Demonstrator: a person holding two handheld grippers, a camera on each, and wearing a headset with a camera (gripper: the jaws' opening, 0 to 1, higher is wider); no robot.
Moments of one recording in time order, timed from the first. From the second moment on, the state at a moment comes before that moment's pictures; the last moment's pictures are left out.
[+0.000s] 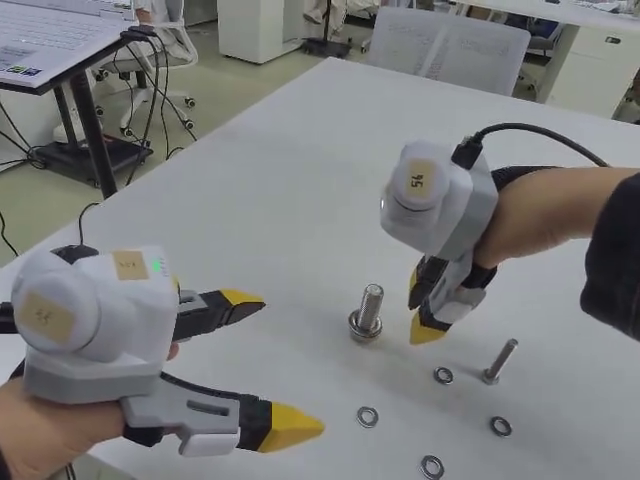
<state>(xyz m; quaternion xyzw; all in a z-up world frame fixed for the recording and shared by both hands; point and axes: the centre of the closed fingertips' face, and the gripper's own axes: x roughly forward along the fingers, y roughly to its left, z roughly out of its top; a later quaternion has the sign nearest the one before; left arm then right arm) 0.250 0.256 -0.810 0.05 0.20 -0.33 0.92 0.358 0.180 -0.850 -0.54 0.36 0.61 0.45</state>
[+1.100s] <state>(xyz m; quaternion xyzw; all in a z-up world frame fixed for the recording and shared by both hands) 0.245 0.253 -0.811 0.05 0.20 -0.35 0.92 0.333 0.139 -0.869 -0.53 0.40 0.60 0.46</state>
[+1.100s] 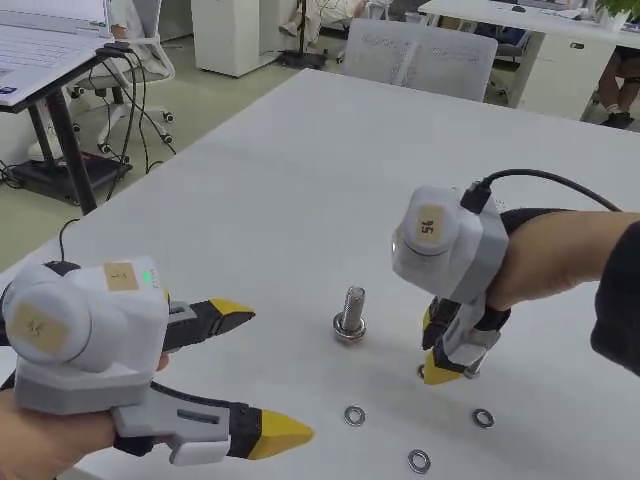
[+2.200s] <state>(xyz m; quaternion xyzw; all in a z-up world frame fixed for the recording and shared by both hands) 0.245 0.251 -0.810 0.05 0.20 -0.35 0.92 0.334 0.136 -0.877 -0.53 0.40 0.59 0.46</state>
